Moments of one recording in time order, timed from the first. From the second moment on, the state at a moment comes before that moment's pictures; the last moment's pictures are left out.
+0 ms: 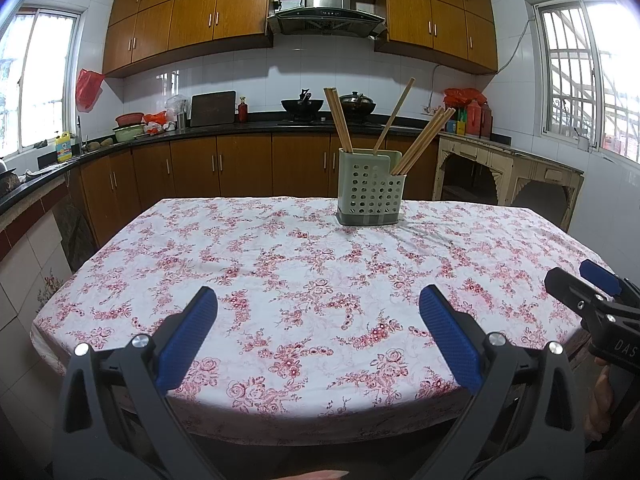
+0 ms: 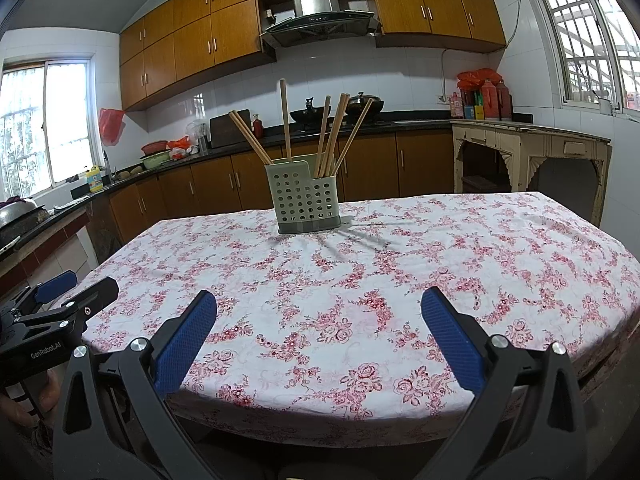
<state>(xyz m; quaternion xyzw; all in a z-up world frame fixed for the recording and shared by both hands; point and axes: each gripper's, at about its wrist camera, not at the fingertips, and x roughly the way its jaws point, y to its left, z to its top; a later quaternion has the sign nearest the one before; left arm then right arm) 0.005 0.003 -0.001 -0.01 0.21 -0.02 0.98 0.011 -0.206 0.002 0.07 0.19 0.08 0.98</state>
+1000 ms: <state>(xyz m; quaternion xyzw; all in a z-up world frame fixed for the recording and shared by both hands) 0.002 0.008 -0.004 0.00 0.21 -0.02 0.98 0.011 -0.206 0.000 0.07 0.19 0.07 0.98</state>
